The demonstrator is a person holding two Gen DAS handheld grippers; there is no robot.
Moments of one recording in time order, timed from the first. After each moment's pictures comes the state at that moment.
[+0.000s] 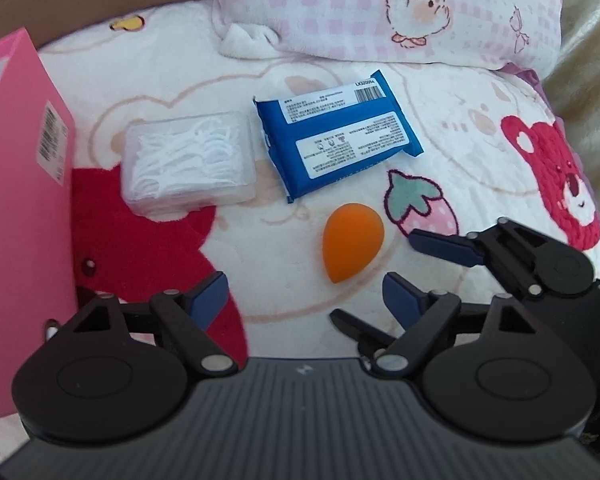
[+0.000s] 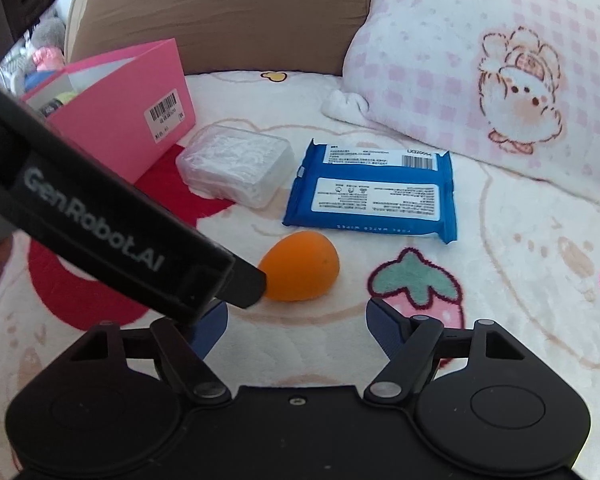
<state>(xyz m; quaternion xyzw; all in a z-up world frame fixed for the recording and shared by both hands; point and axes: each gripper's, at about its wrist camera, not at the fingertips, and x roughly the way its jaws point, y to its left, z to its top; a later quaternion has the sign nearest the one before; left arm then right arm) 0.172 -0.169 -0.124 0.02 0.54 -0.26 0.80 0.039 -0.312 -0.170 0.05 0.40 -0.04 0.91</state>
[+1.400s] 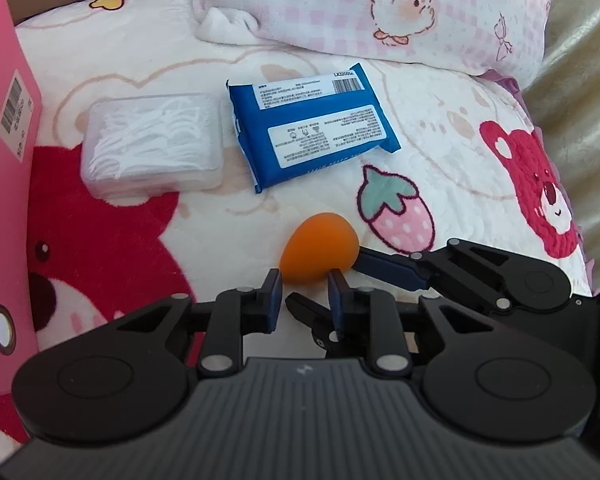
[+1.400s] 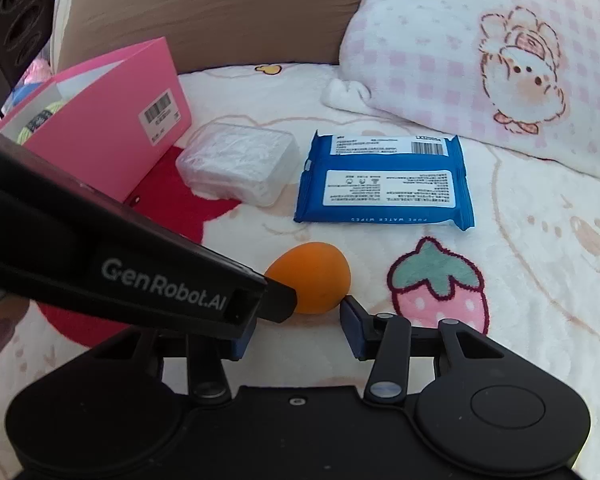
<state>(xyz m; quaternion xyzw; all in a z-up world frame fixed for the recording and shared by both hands) 0.166 -0.171 -0.138 -0.02 0.53 -0.29 0.80 0.048 -0.299 -0.174 0.07 0.42 -0.06 0.90</state>
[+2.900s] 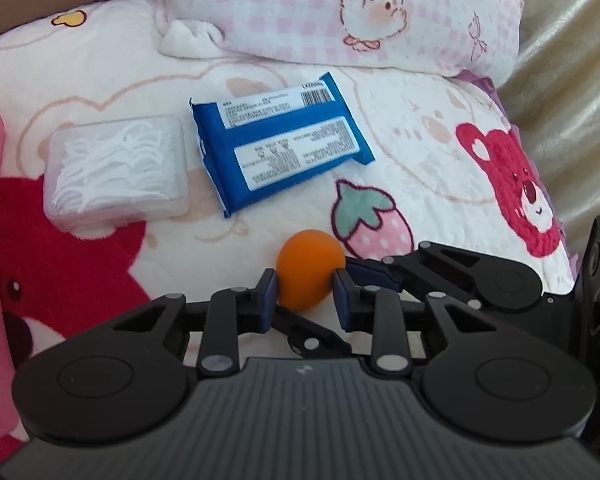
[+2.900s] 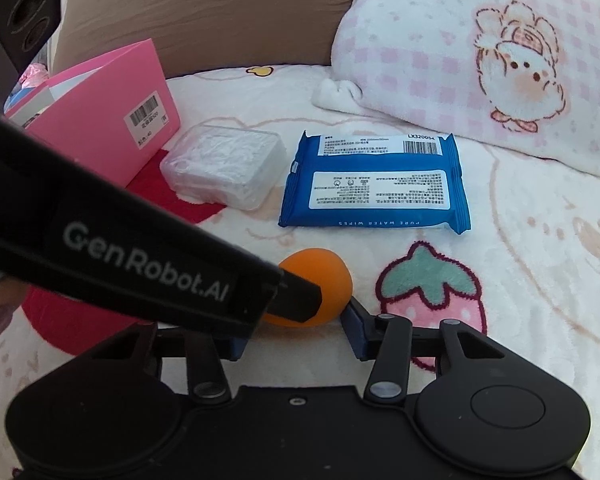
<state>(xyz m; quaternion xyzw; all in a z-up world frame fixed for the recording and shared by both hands) 0.175 -0.184 -0.138 -0.02 0.52 -0.33 0.79 0.050 -0.310 -0.182 0.07 0.41 -0.06 0.91</state>
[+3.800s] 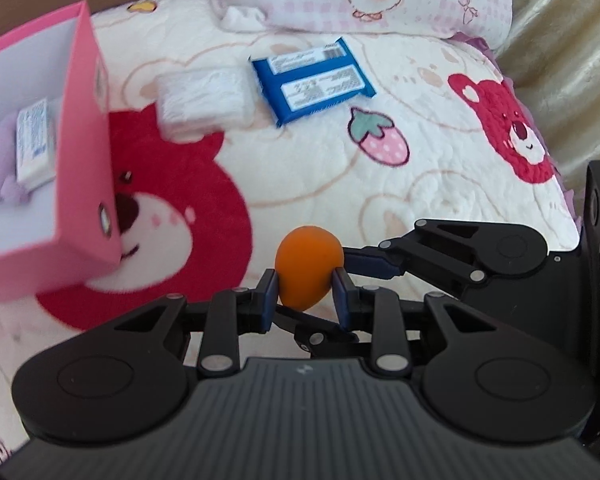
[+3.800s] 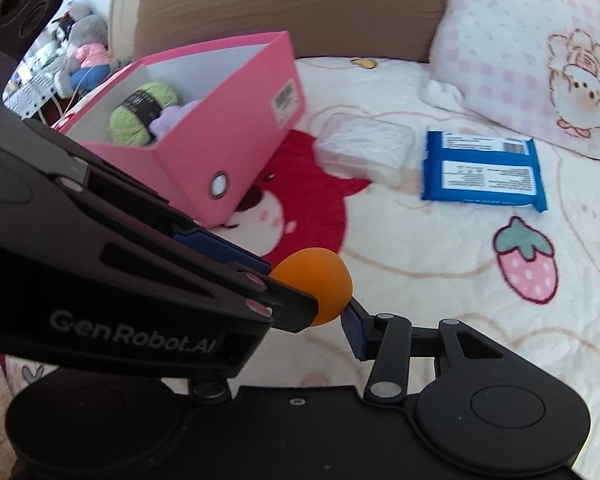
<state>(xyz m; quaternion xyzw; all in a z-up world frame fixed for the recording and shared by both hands) 0.094 -0.110 -0.083 0.03 0.55 -0.29 0.78 0.017 -0.223 -0.128 0.09 0.45 0.02 0.89</state>
